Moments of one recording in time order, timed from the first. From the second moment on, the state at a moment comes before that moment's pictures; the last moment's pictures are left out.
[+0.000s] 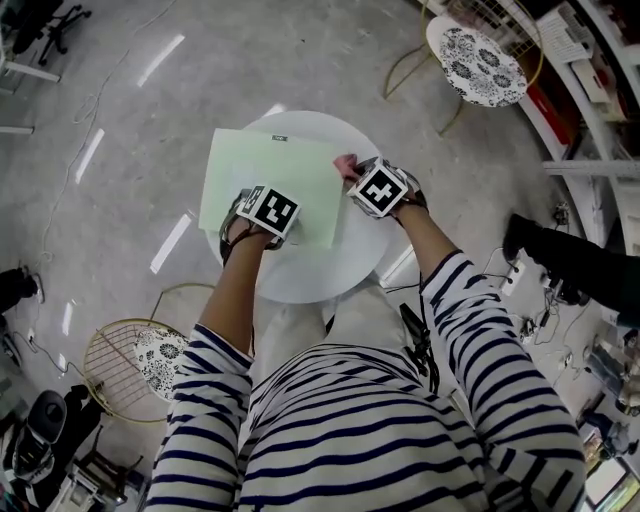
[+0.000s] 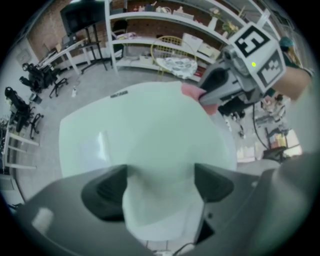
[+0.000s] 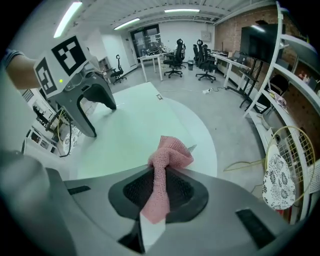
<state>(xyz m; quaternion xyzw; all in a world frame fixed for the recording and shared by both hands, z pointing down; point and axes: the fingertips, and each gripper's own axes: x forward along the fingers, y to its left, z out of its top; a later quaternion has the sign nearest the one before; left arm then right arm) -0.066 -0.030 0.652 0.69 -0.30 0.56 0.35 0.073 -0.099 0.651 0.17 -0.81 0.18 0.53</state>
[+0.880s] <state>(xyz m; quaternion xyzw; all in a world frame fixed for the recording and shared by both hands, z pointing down) -0.064 -0.032 0.655 0.69 -0.30 0.56 0.35 0.051 0.054 0.640 0.03 -0.81 0.21 0.54</state>
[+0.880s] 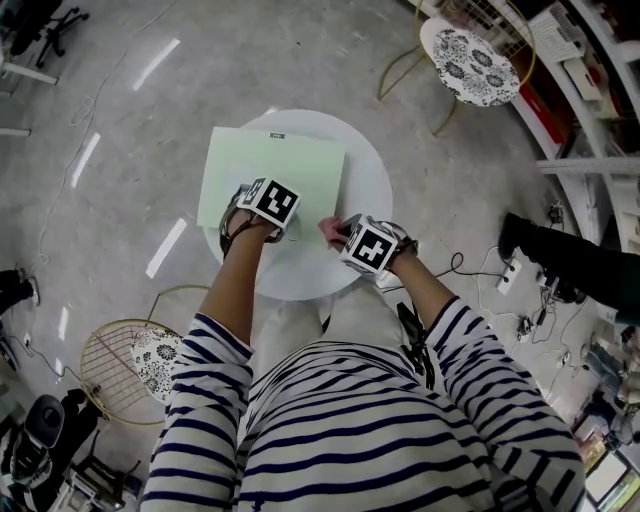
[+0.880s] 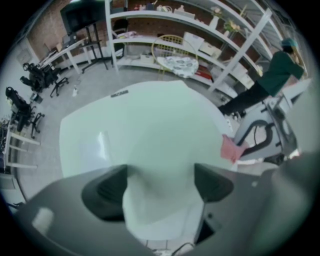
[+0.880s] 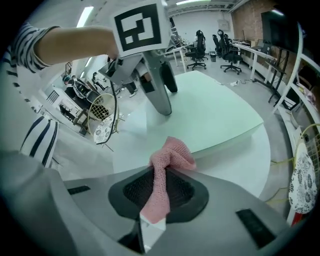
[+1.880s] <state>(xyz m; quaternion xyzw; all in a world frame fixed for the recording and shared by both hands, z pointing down) -0.015 -0.034 0.644 0.70 -0.30 0.50 0.42 0.115 -0.029 0.649 0.11 -0.74 0.21 0.63</state>
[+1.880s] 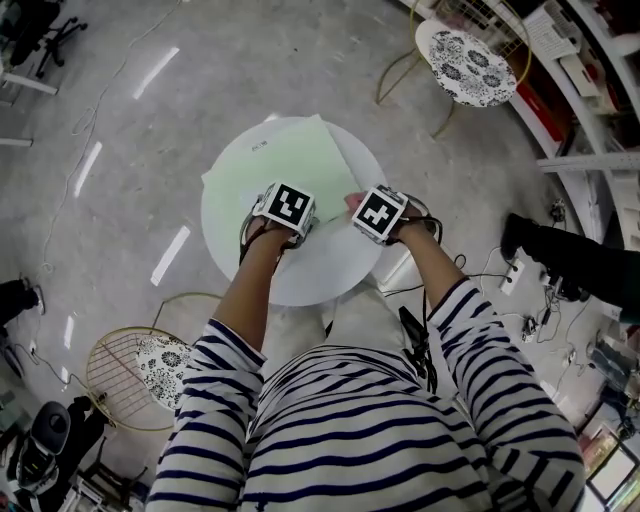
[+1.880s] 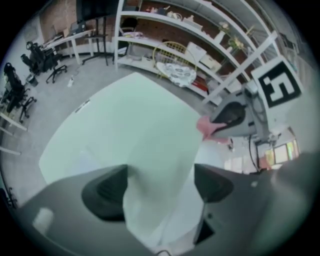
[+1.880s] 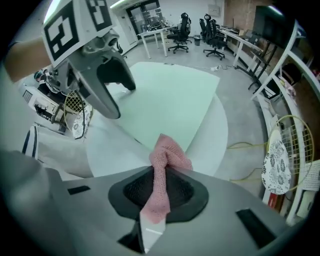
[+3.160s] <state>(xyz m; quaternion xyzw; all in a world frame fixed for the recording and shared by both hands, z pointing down) 0.010 -0.050 0.646 0.73 -0.25 0.51 0.38 0.081 -0.076 0.656 0.20 -0.81 0.23 0.50</state>
